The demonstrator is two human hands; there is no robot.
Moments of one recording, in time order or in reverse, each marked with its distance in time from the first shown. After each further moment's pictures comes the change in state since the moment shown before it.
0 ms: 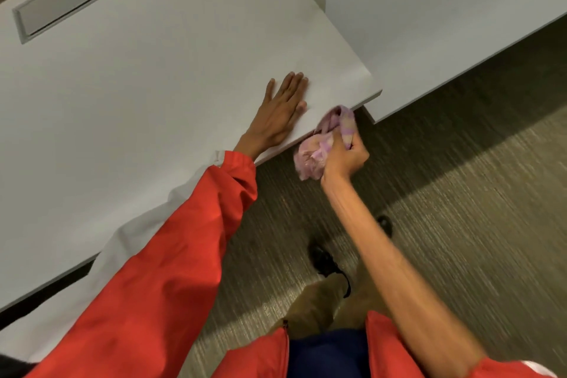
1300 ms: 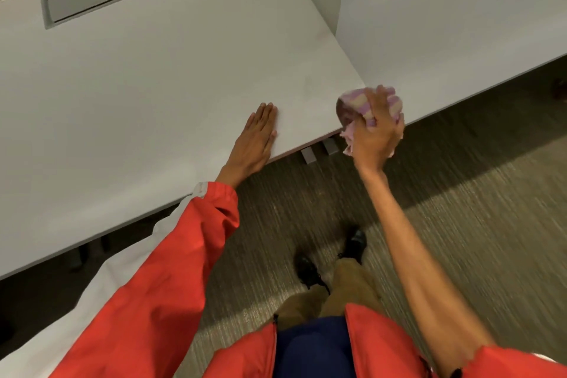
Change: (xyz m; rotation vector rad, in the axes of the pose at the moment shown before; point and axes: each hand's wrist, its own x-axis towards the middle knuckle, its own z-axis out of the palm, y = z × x) left_hand -0.077 -0.016 0.008 -0.094 0.161 -0.180; right_hand 0.071 -0.044 -0.023 -0.636 -0.162 -0.889
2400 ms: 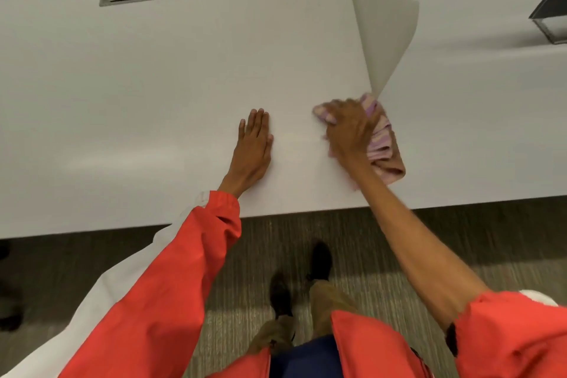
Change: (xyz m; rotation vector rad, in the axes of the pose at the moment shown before) left_hand 0.077 -0.032 -0.013 -0.047 0.167 -0.437; right_hand 0.138 -0.034 0.146 -0.463 -0.574 -0.375
